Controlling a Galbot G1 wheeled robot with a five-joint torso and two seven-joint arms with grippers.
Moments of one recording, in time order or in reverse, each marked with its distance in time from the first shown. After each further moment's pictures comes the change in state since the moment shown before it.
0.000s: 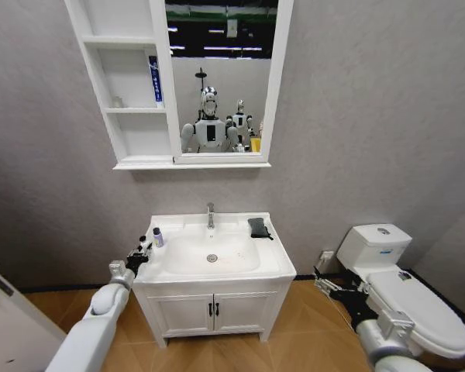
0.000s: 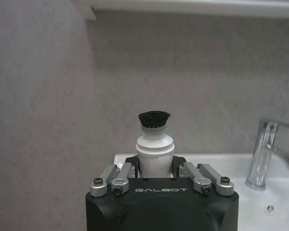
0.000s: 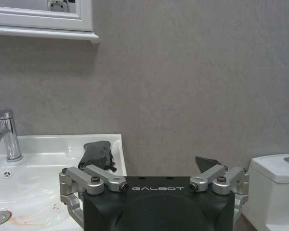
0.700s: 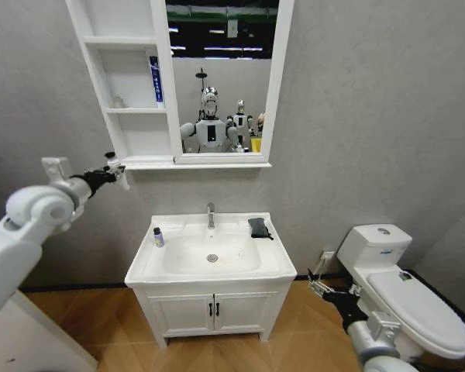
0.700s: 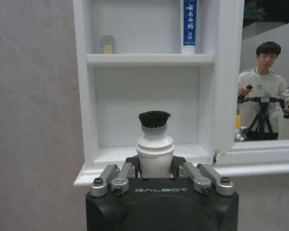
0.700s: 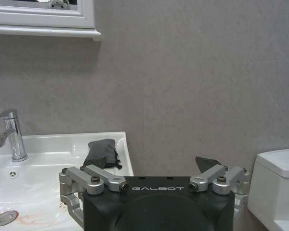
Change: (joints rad) left arm -0.906 0.506 0.467 -0.055 -0.753 0.457 -0.341; right arm 0.014 0.044 -0.036 -0.027 -0.038 0.028 -0.020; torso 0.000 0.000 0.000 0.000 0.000
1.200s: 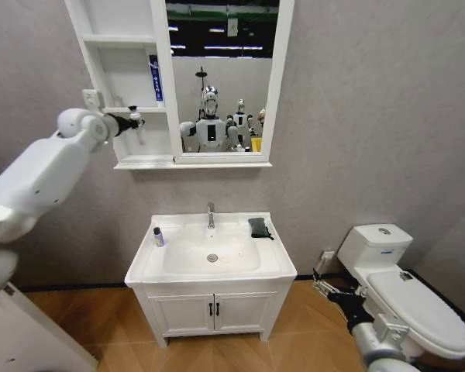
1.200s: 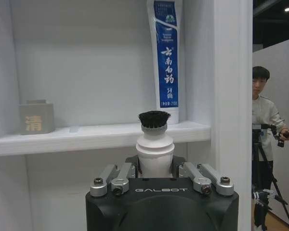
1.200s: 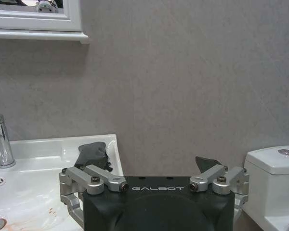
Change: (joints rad) left arm -0.622 -0.452 0.484 0.796 0.232 -0.169 0.290; right arm -0.011 0.029 0.031 -0.011 0.009 0.032 -0.005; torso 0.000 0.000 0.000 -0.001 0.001
